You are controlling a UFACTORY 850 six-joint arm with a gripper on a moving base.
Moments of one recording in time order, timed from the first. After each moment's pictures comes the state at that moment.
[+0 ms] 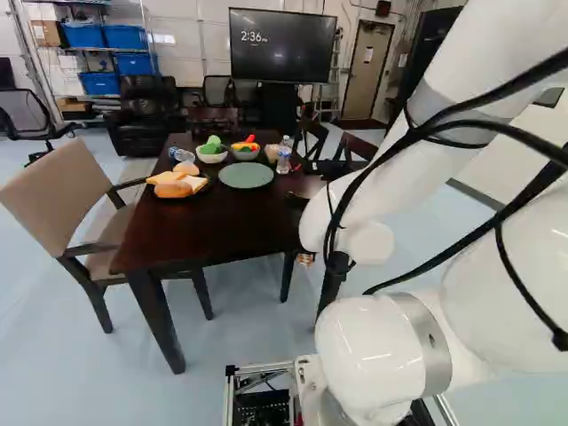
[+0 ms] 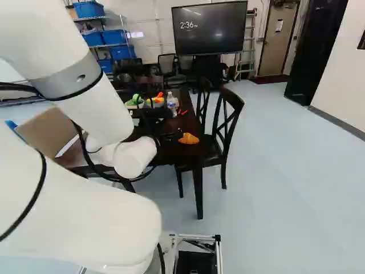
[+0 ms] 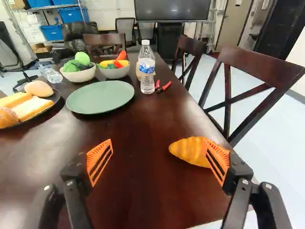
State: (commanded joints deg) arm 0.0 16.0 -5.0 0.0 50.0 0.0
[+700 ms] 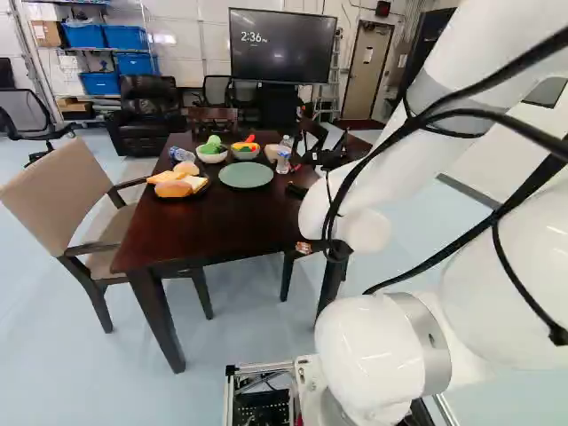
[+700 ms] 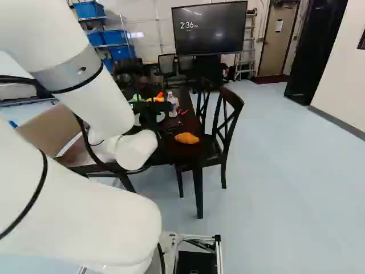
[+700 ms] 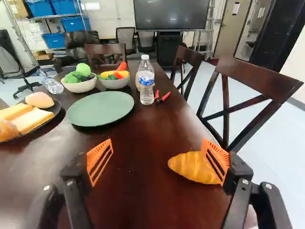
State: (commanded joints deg) arm -0.4 14.8 -9.3 0.0 50.0 0.0
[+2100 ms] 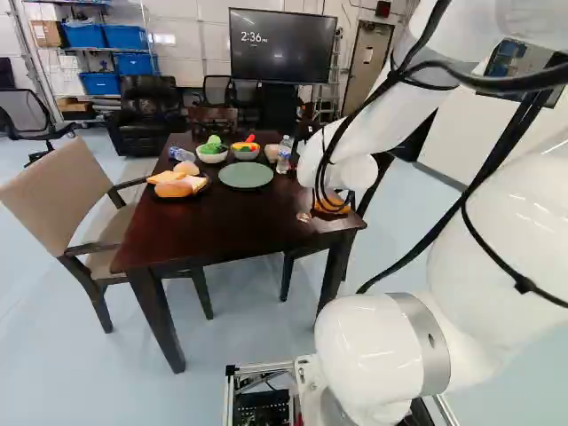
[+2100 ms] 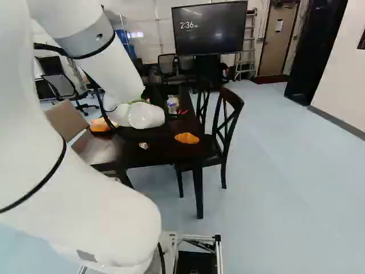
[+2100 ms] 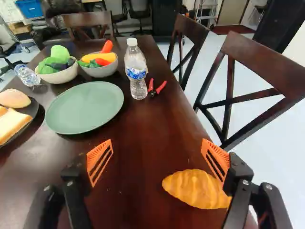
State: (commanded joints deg) arm -2.2 8.7 -24.7 0.0 26.4 0.0
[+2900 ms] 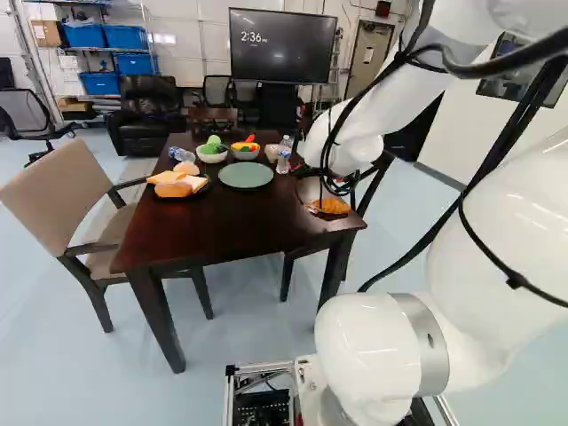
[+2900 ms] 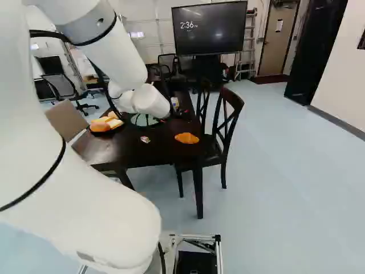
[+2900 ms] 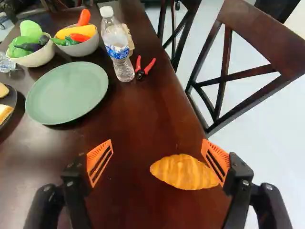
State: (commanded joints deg) arm -5.2 7.9 -31.2 0.0 9.7 0.0
